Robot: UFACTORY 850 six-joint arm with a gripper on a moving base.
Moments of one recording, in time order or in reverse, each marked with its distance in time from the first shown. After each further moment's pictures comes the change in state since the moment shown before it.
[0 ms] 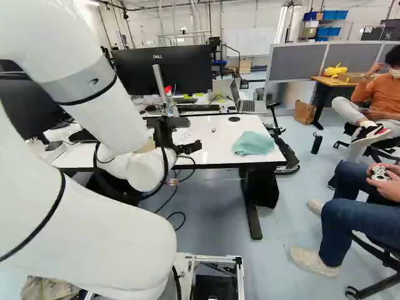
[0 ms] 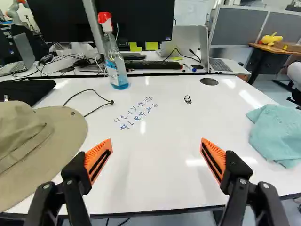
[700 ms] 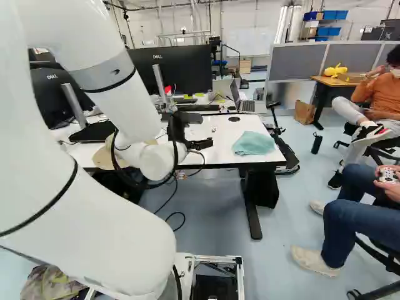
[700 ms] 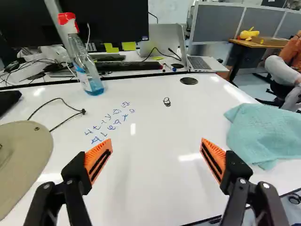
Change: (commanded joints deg) arm -6.4 -5.5 -5.0 1.0 0.0 0.0
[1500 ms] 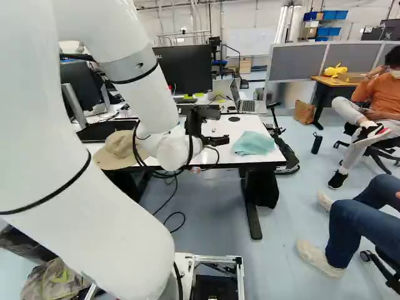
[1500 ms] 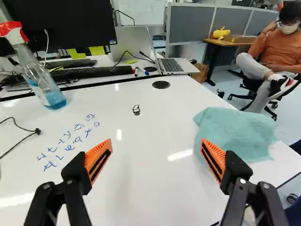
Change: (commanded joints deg) arm -8.2 -4.8 -5.8 0.0 0.0 0.0
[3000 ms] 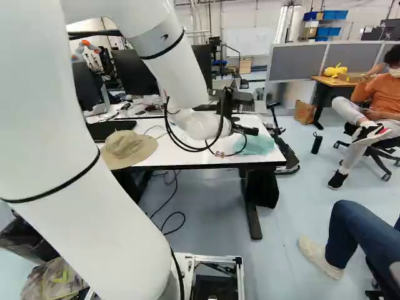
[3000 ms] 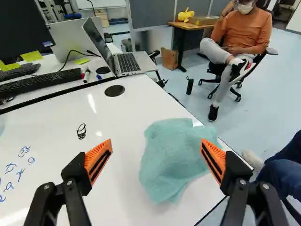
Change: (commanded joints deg) arm -12.3 -3.5 -14.3 0.0 -18.5 0.0
